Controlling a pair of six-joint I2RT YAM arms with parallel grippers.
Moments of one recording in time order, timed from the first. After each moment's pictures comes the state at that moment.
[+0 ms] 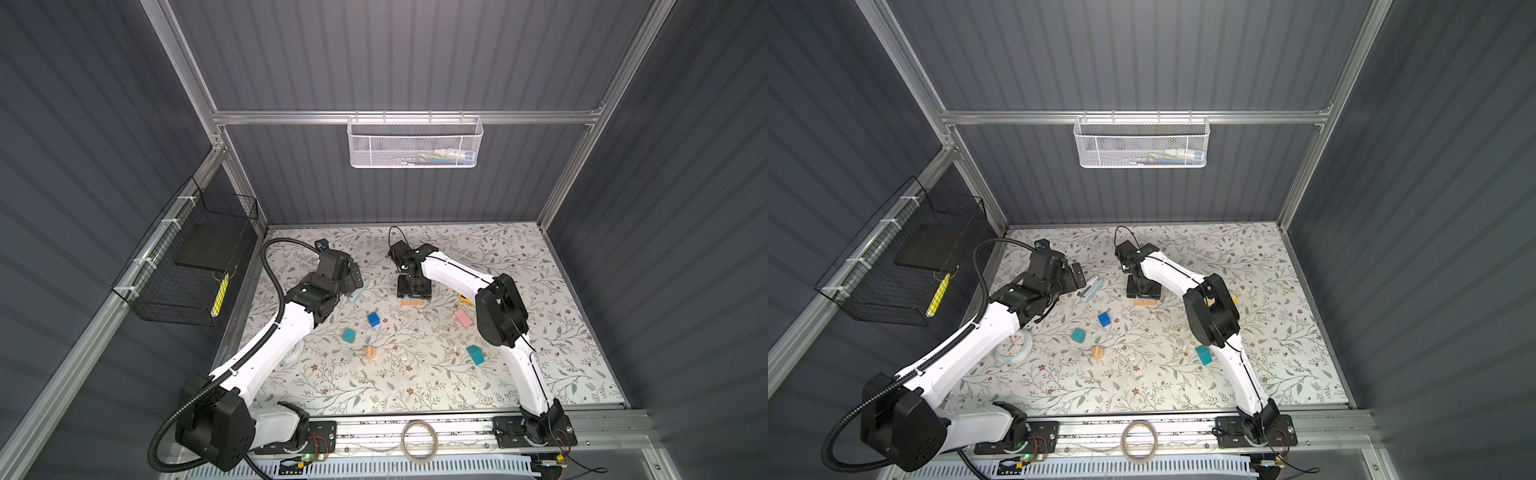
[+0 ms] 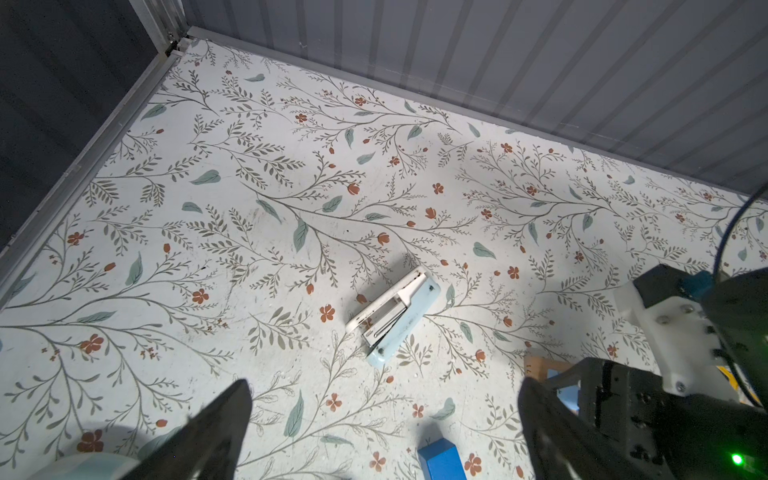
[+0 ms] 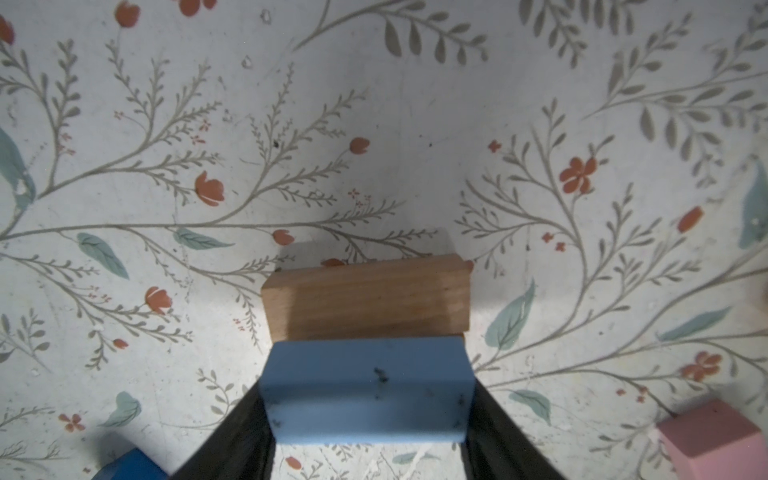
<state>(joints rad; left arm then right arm) -0.46 1.29 1.05 -0.48 -0.35 -0.51 0.69 2.33 2.00 -1.08 0.10 0.73</state>
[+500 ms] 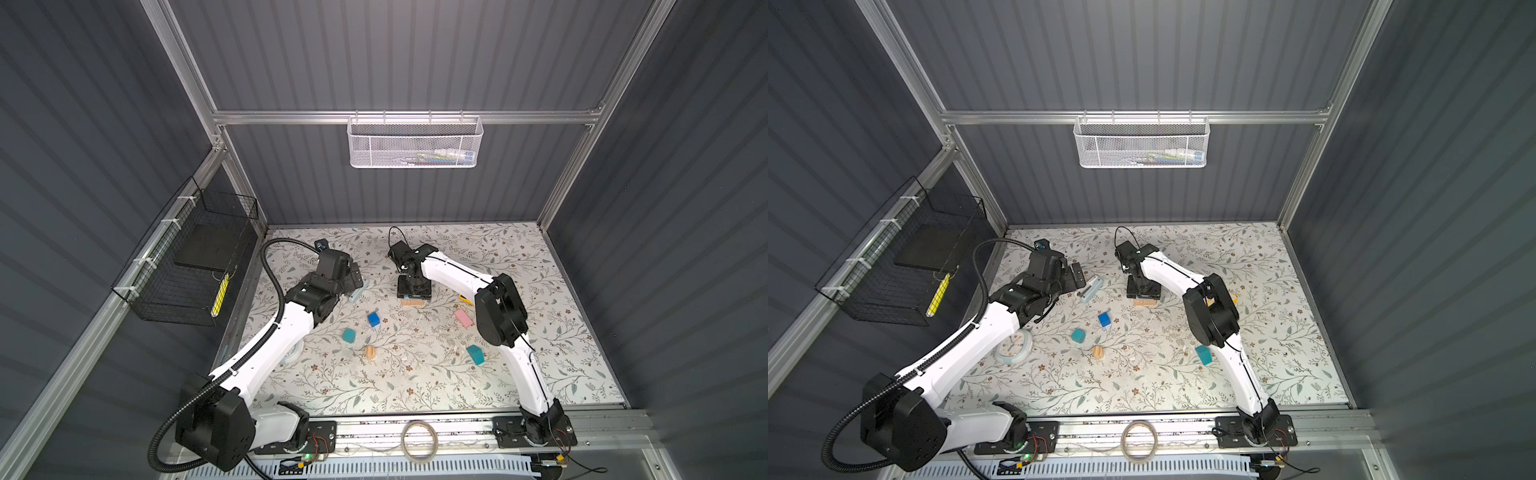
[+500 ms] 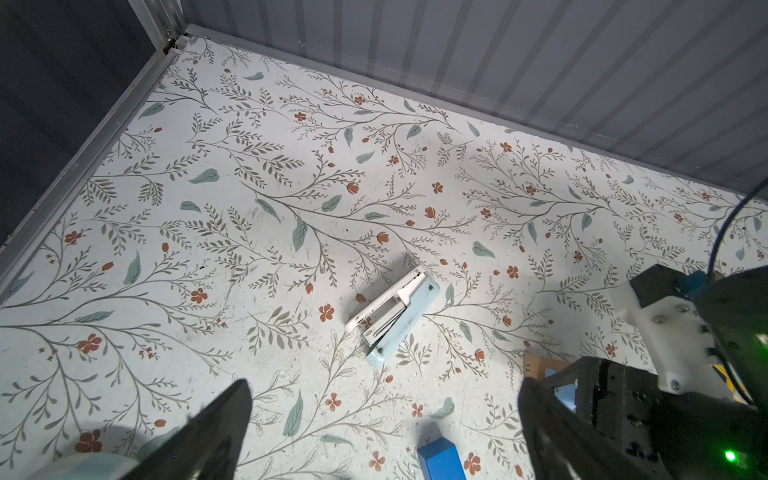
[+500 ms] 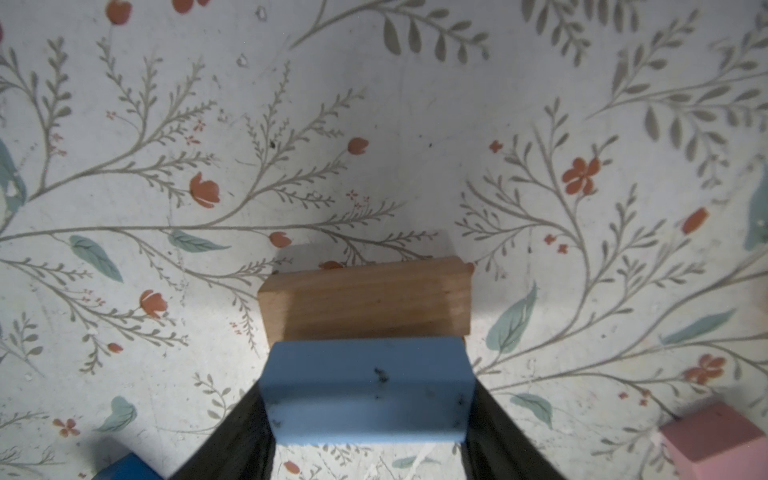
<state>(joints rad) -0.46 1.29 1.05 -0.48 -0.35 -0.51 0.68 2.33 2.00 -1.08 0.10 0.73</state>
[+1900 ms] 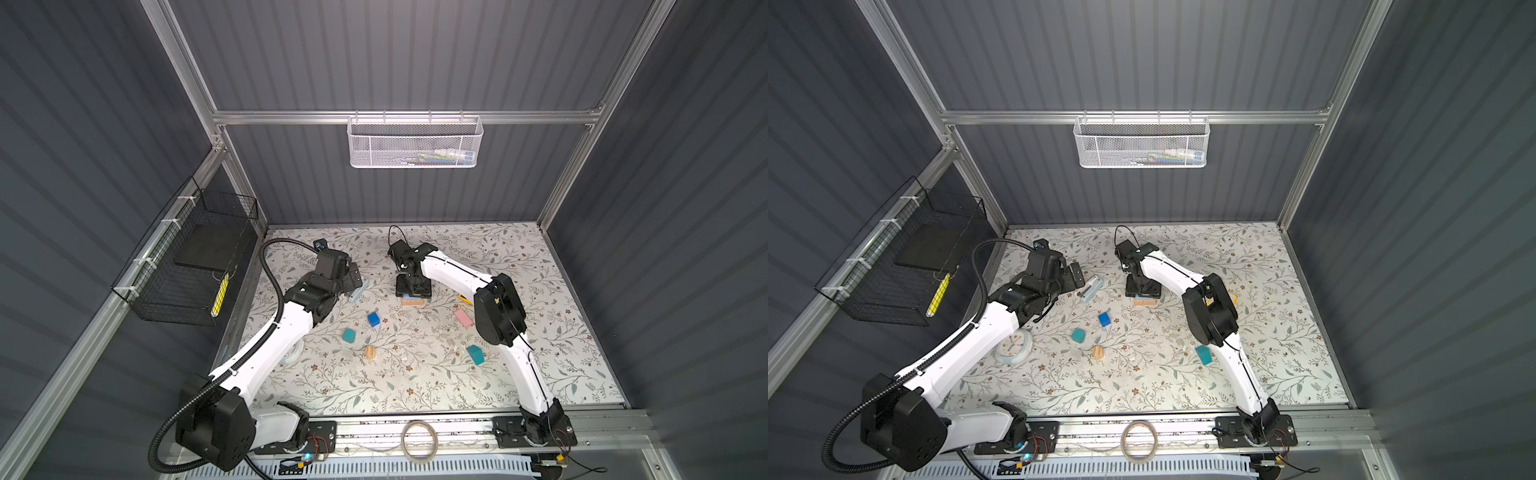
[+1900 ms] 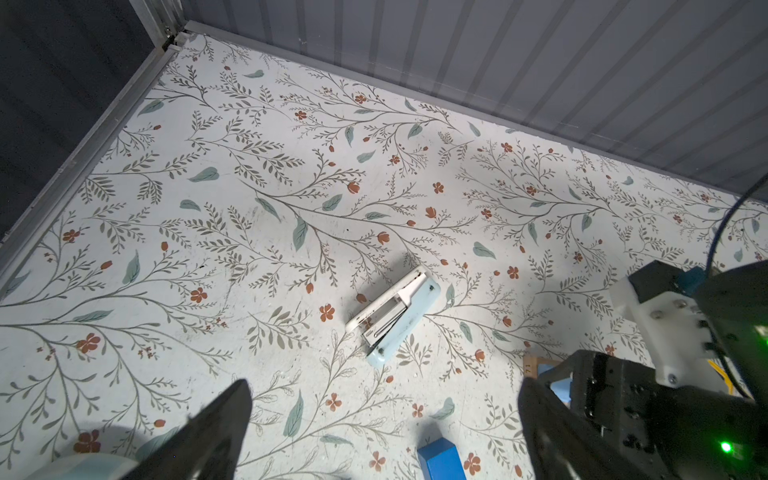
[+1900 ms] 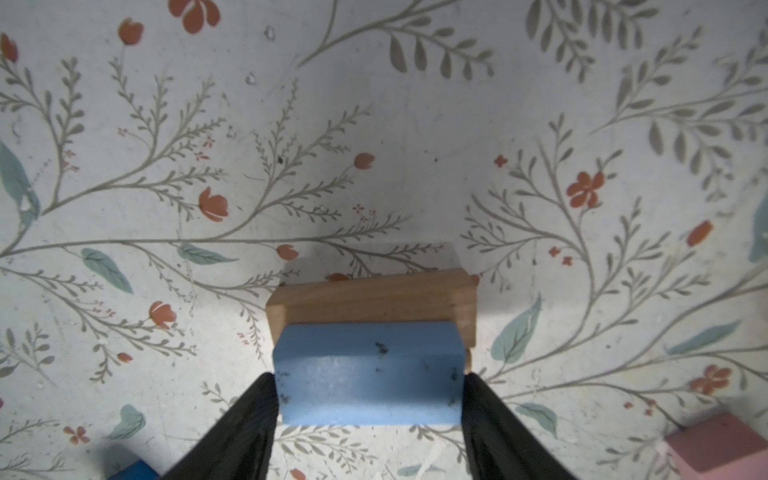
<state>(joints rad) -0.44 1.29 1.05 -0.48 -0.34 -0.51 0.68 2.35 2.03 -1.08 0.10 0.73</state>
